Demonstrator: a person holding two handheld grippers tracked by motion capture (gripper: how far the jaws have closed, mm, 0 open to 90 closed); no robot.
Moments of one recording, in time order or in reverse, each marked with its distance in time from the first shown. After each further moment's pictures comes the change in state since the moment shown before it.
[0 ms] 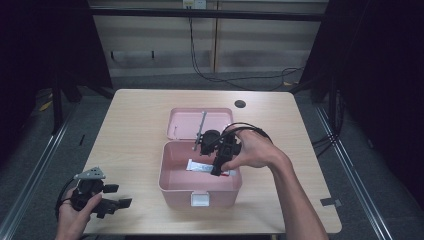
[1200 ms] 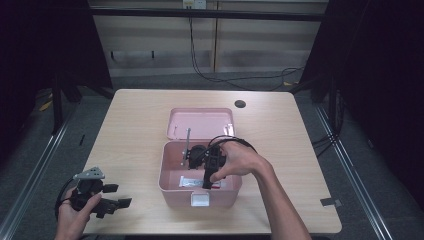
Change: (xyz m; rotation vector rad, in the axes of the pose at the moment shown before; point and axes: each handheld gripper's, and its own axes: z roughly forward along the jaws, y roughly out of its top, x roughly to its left) left arm 0.000 0.000 -0.001 -0.003 0.000 0.002; right arm 0.001 0.020 0.054 0.073 0.100 -0.074
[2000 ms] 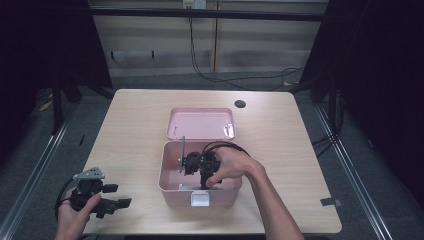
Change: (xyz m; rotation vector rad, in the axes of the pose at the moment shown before) left arm 0.000 0.000 0.000 0.001 0.000 0.000; right arm -0.008 0.009 0.030 0.060 0.076 -0.016
